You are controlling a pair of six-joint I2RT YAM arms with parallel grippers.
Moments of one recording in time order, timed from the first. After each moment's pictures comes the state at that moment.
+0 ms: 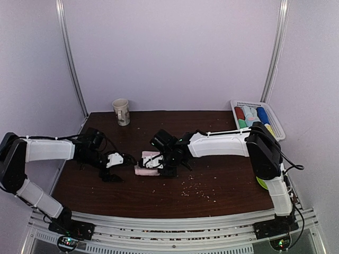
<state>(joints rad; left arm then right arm) -0.39 1.45 0.73 -0.36 0.48 1.10 1.01 2.22 1.73 -0.57 0.05 -0.63</state>
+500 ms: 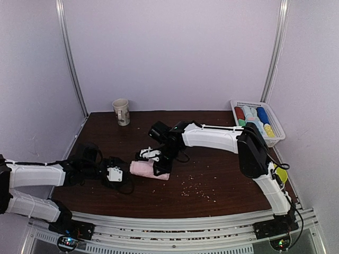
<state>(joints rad) -0.54 1.16 0.39 0.12 0.37 1.20 0.95 2.38 2.05 -0.87 -0.27 -0.45</state>
